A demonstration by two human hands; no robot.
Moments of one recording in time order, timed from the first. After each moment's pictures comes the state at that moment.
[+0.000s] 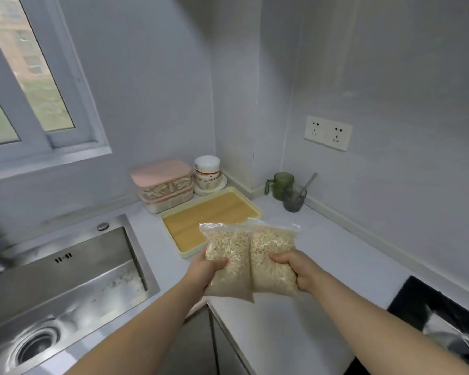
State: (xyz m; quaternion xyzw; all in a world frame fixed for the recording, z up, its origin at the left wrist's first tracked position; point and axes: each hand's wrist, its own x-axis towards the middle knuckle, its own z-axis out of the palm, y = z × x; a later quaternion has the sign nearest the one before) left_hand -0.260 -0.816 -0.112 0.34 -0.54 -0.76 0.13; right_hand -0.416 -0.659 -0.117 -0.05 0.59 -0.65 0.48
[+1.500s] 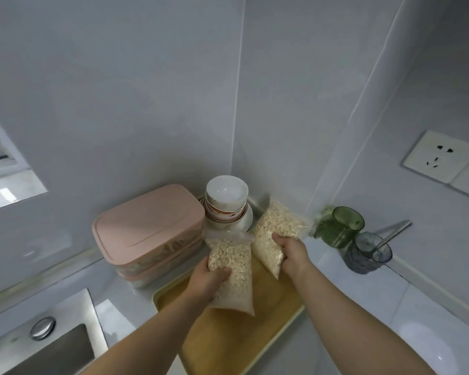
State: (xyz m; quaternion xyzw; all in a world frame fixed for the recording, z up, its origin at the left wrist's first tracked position) left_hand -0.463 -1.132 -0.195 0.38 -0.55 -0.74 0.05; right_hand -0.628 -1.011 -0.179 0.14 0.59 -0.73 0.30
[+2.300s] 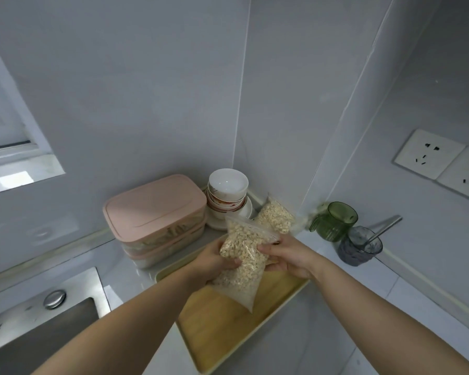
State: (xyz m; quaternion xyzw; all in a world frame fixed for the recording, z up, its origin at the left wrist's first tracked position) left_hand -0.460 -1.122 -0.159 0.27 -0.62 -0.74 -0.04; right_hand -0.604 -0.975 -0.150 -0.16 0.65 -0.53 0.52
